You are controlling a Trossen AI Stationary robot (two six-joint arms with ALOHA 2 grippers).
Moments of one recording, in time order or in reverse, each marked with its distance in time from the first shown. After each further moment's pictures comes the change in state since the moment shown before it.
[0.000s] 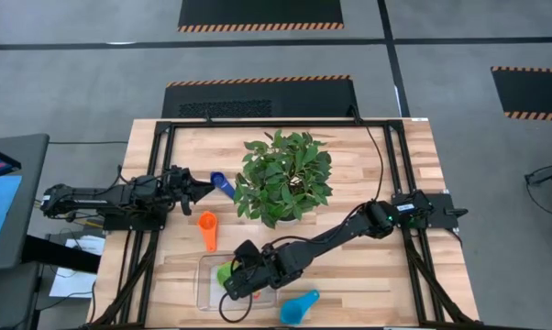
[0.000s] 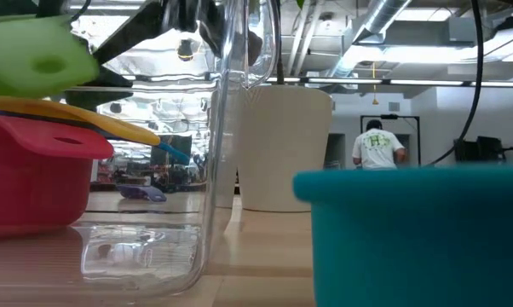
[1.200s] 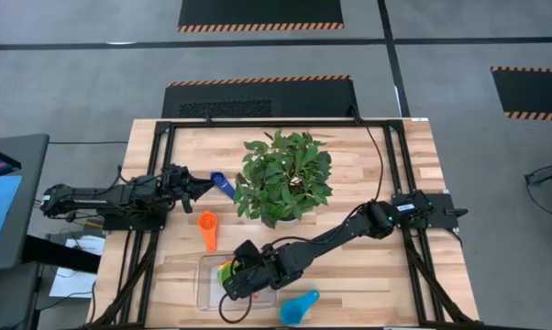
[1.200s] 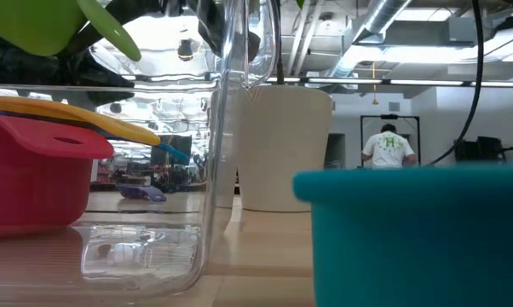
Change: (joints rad) left arm 0.000 0.000 0.000 0.004 -0.060 0.003; right arm 0.005 0.000 0.000 0.014 0.024 0.011
